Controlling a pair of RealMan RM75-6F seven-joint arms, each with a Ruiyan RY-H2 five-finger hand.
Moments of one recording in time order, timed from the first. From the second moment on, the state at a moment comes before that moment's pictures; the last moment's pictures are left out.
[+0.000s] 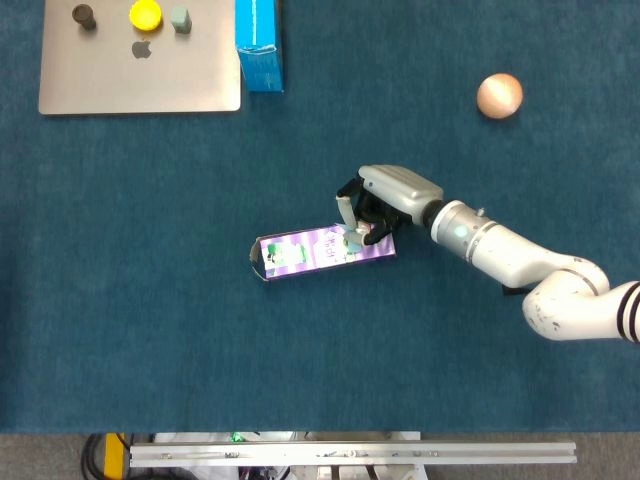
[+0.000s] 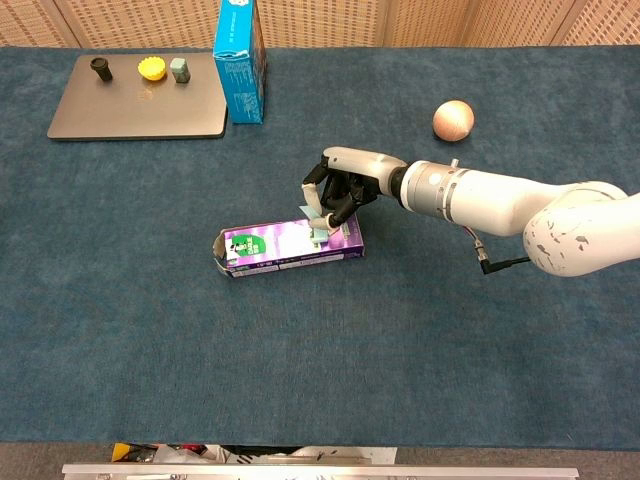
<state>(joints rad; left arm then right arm) -0.07 -1.12 -0.03 -1.53 1.42 1.39 -0.09 0.91 -1.71 0.24 -1.21 -1.37 0.44 0.54</state>
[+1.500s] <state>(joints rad) -0.12 -1.07 -0.03 -1.56 1.48 1.38 -0.07 0.89 -1.53 0.21 -1.40 -1.26 0.57 0.36</state>
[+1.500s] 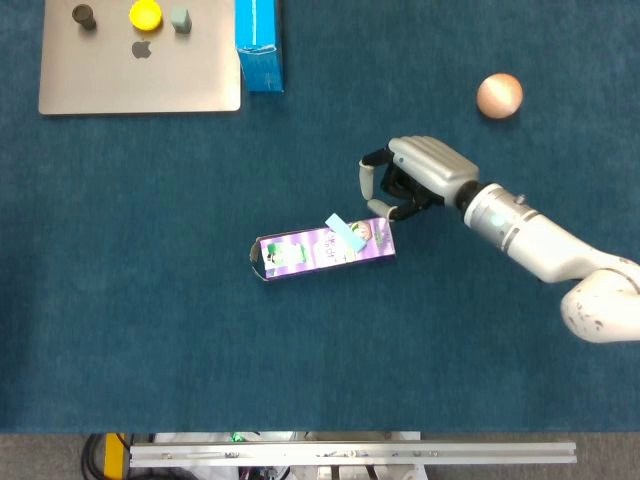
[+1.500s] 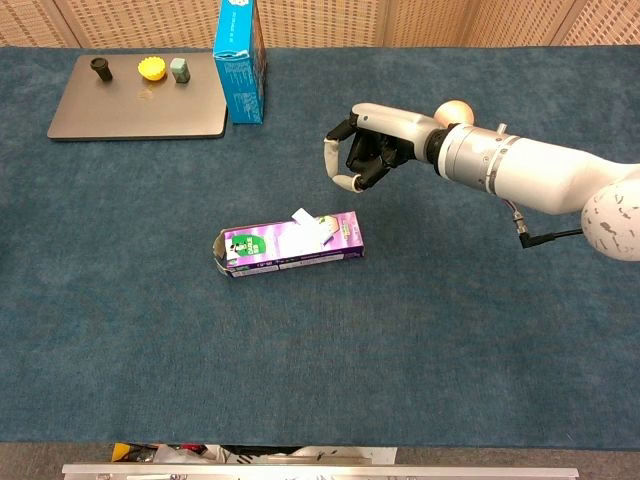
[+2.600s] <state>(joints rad) -0.09 -1.13 -0.02 -1.53 1.46 1.41 -0.11 0.99 -1.44 0.09 -1.52 -1.28 0.47 0.08</state>
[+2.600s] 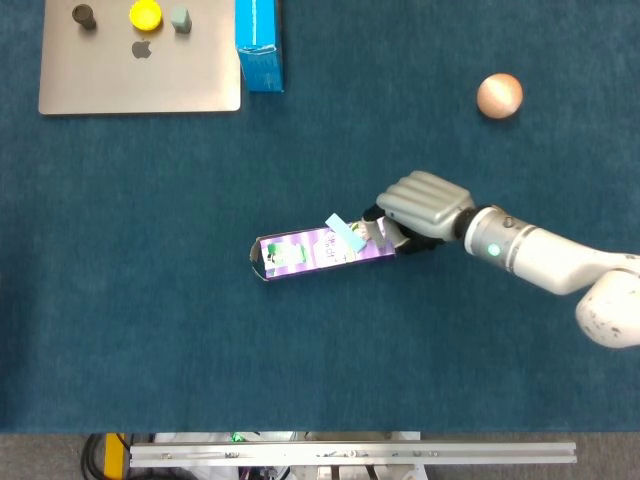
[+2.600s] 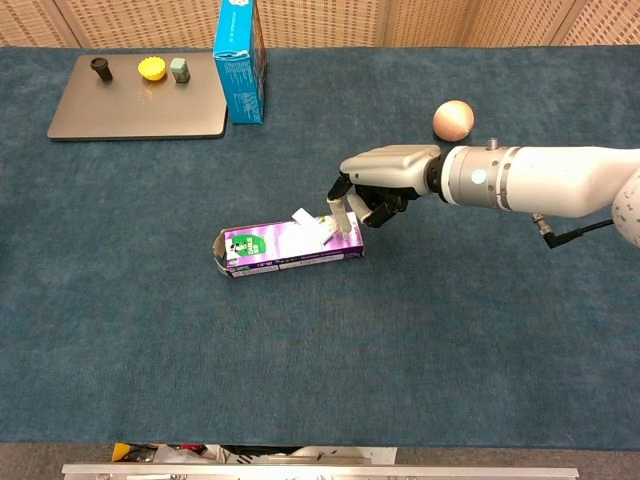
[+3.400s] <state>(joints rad) -0.09 -1.13 -0.02 -1.51 1.46 1.41 -0.14 1.04 -1.52 0.08 -1.46 -1.18 0.48 -0.03</state>
